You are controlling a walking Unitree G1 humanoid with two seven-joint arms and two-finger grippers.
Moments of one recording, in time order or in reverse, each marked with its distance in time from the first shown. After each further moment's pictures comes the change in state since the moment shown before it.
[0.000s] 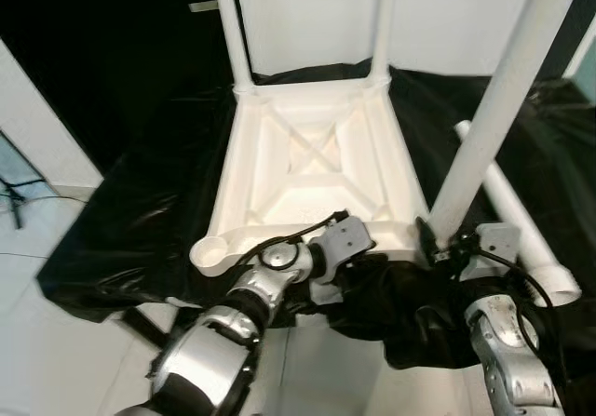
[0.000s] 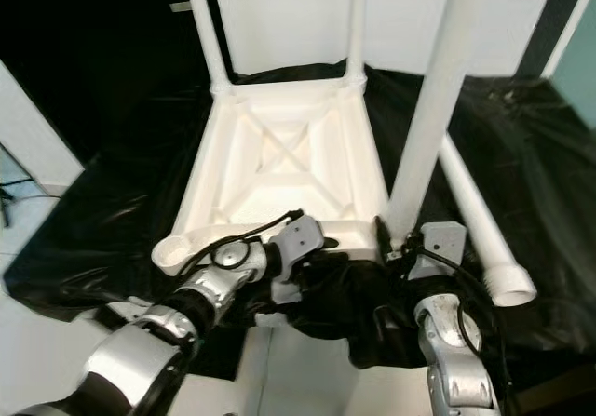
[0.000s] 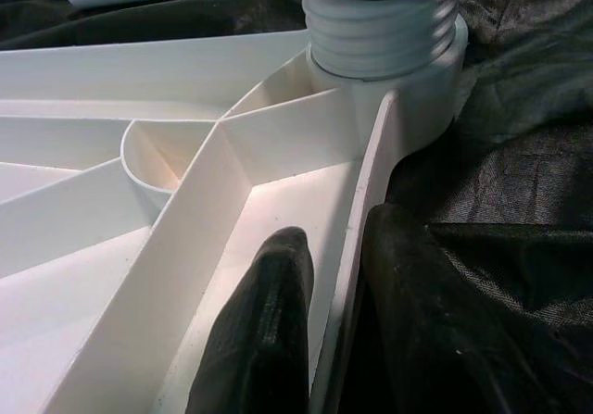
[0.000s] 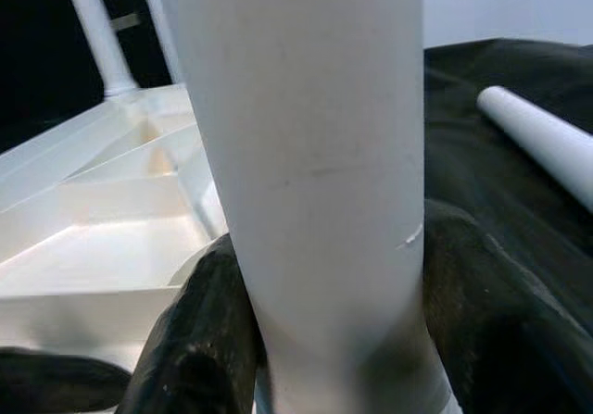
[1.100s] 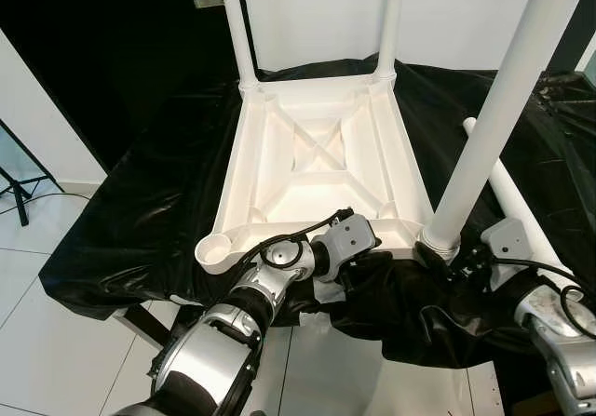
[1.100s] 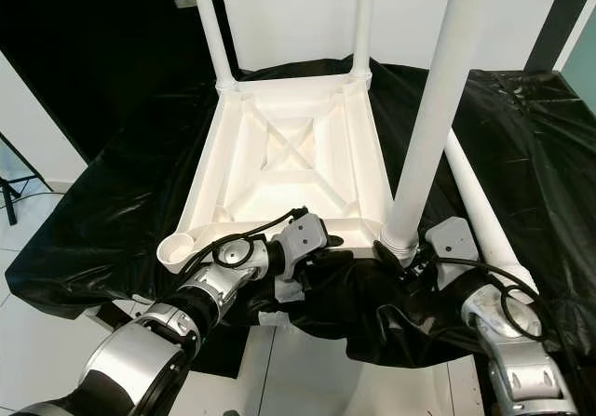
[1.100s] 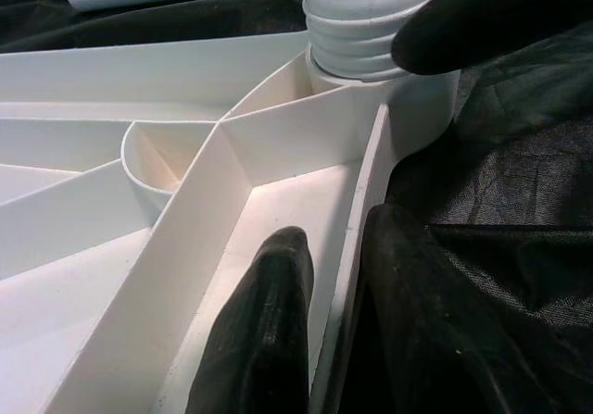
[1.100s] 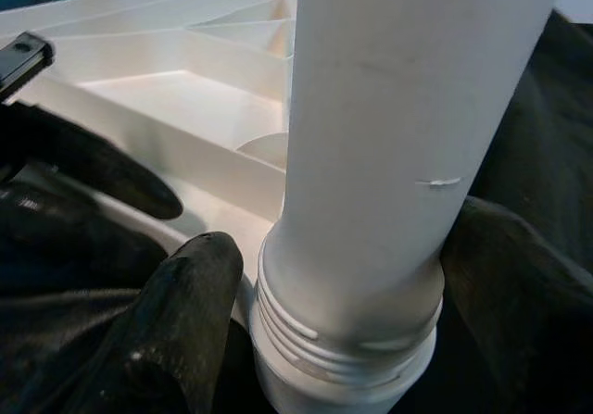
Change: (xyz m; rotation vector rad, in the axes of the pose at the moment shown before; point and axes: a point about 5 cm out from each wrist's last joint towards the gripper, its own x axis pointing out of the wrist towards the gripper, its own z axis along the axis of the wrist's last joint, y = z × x) left arm 0.000 0.000 0.001 0.009 -0.001 -0.004; right arm 0.004 -0.037 0.012 -0.289 0.101 0.576
